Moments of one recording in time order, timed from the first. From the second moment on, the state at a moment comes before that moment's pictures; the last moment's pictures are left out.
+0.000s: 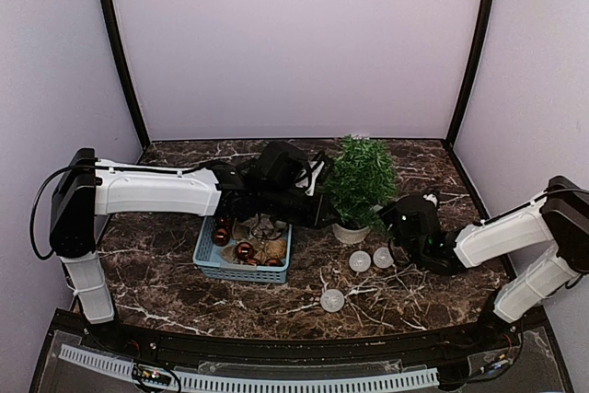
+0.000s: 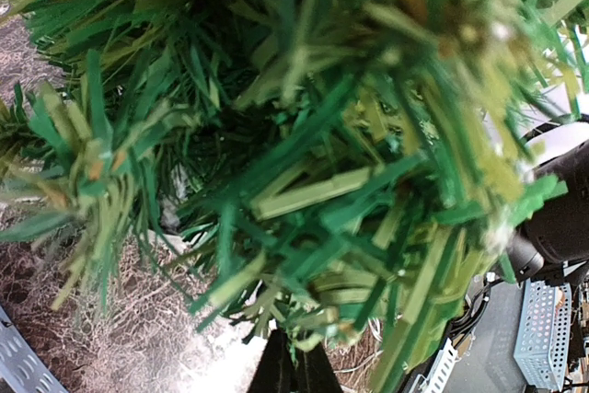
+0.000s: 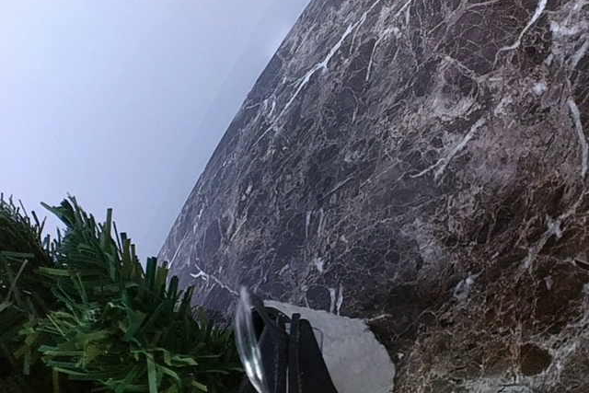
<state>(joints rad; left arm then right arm) -1.01 1.85 1.39 -0.16 0.21 -0.57 0.82 1.45 0.45 0.57 0.66 1.30</state>
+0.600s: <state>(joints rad) -1.01 1.85 1.39 -0.16 0.21 -0.57 0.86 1.47 0.48 0.53 0.81 1.26</state>
